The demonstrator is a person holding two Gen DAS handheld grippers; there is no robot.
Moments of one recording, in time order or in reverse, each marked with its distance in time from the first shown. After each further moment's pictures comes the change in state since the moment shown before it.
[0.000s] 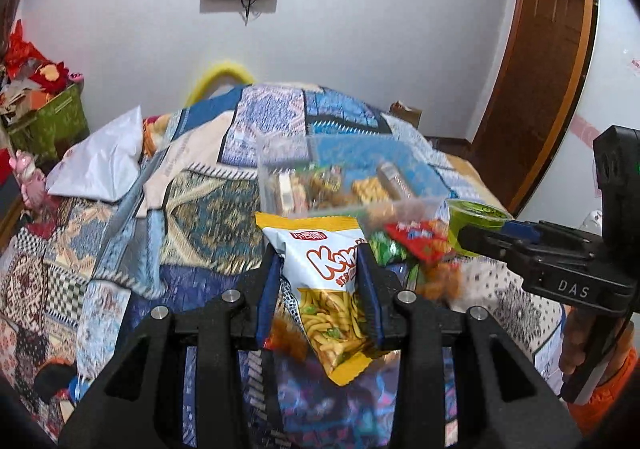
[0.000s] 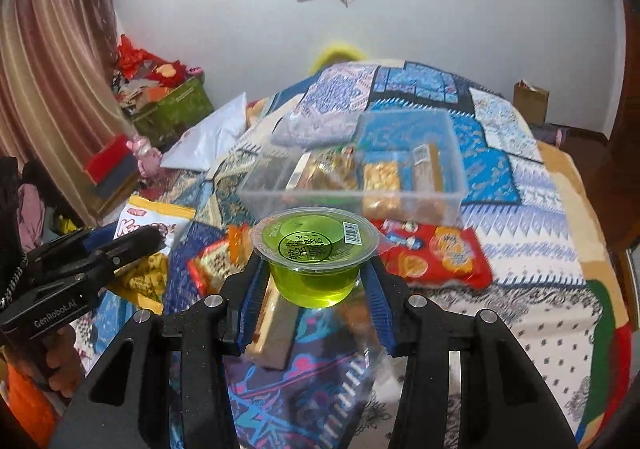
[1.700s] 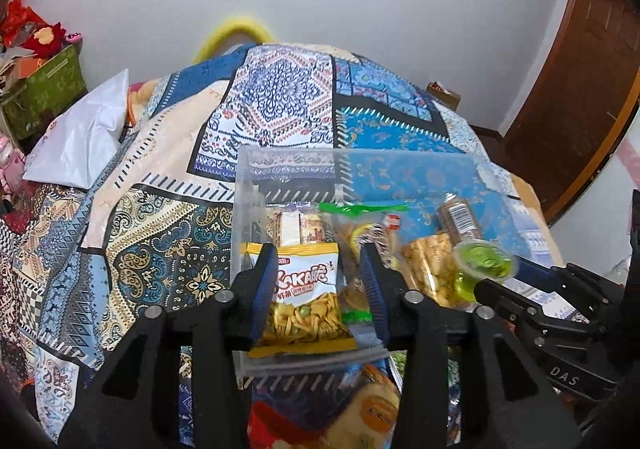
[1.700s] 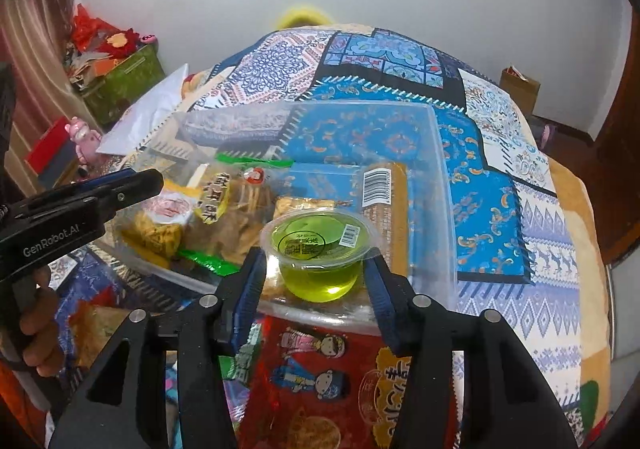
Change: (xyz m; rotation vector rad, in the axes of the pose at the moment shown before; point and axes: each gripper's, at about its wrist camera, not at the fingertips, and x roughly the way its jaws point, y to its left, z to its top) left arm 0.167 0.025 0.069 -0.098 0.141 0.060; right arm 0.103 -0.060 0.054 -0.029 0.135 -0.119
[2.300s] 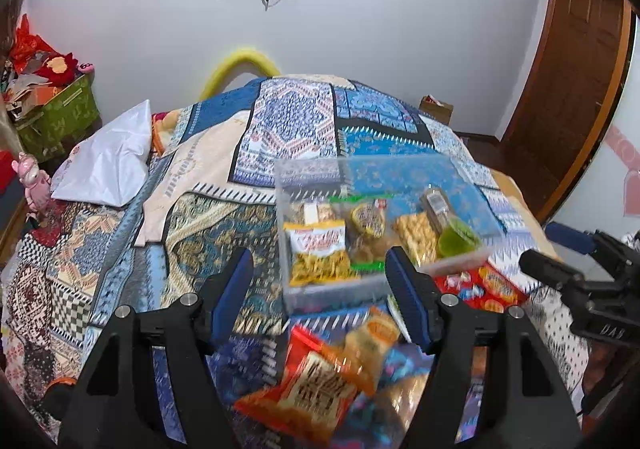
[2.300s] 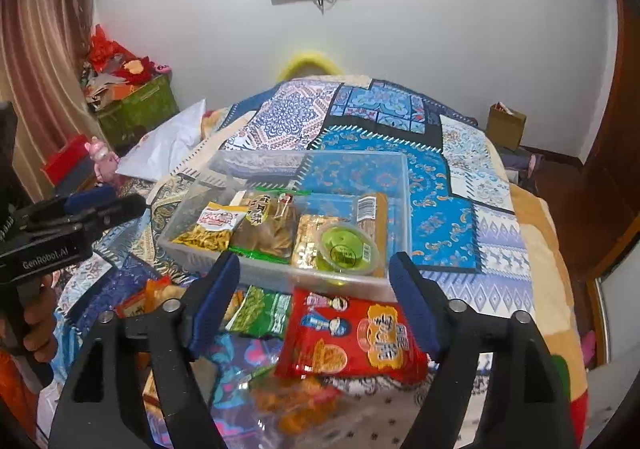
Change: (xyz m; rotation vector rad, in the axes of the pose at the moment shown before) left arm -0.090 0.006 -0.032 0.058 -0.072 0.031; right arm -0.082 0.013 -0.017 -0.027 -0.140 -0.011
